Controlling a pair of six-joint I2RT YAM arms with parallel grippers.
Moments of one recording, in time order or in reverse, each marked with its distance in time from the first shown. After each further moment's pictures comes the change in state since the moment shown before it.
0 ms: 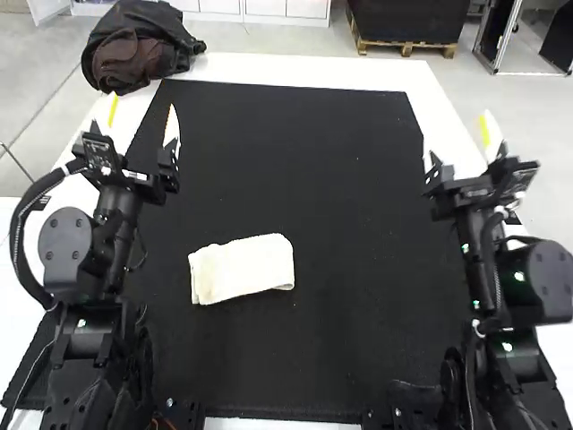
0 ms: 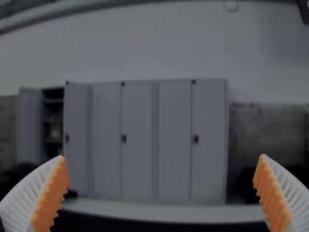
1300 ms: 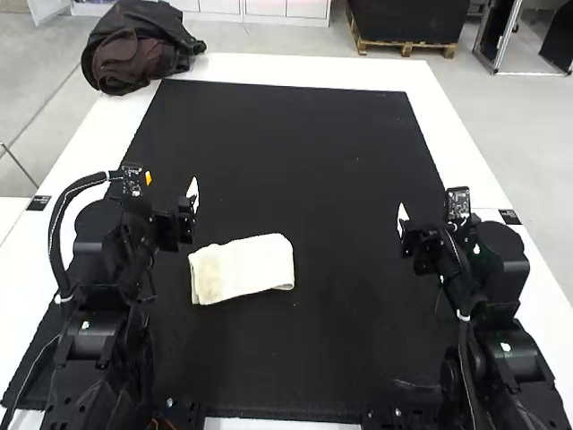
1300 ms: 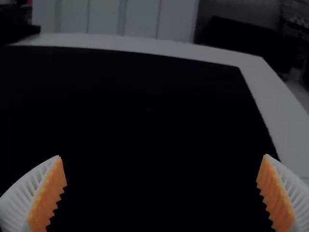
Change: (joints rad) left arm -0.035 0.000 -0.019 -0.463 -0.004 -0.046; right arm -0.004 0.001 0.000 -0.537 0.093 -0.137
